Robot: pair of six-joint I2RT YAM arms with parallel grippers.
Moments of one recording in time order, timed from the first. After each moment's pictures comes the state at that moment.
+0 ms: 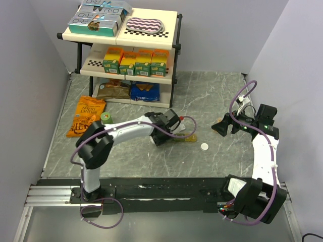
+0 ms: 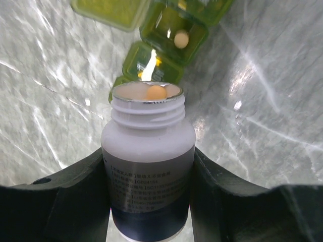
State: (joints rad) left arm -0.93 1.87 1.39 -0.70 -0.16 0.24; right arm -0.39 1.05 0.87 -0.67 -1.02 -0.43
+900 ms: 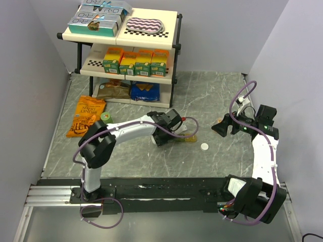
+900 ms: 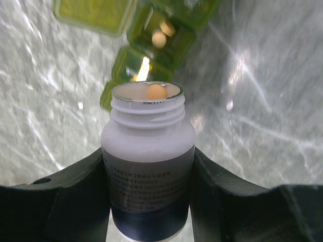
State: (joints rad) left arm -0.94 1.91 1.45 -0.78 -0.15 0.24; right arm -0.40 1.05 0.86 -0.67 -1.01 -0.43
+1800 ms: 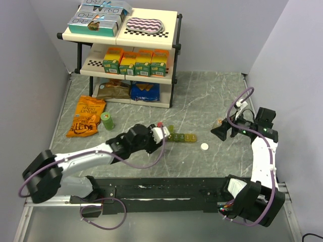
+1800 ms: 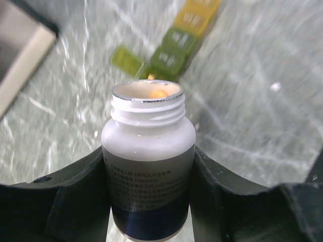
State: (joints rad) left arm -0.94 1.27 0.71 0.04 -0.01 0.25; right arm -0.40 1.02 0.84 -0.70 -1.06 -0.57
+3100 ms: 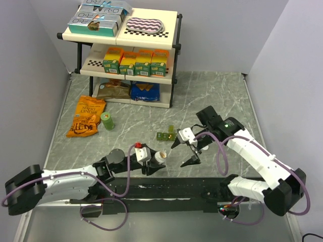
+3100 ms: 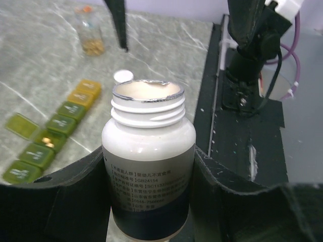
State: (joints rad) left arm -1.08 0.93 0.22 0.71 0.25 -0.03; right arm 0.56 1.10 1.02 -1.04 -1.12 -1.18
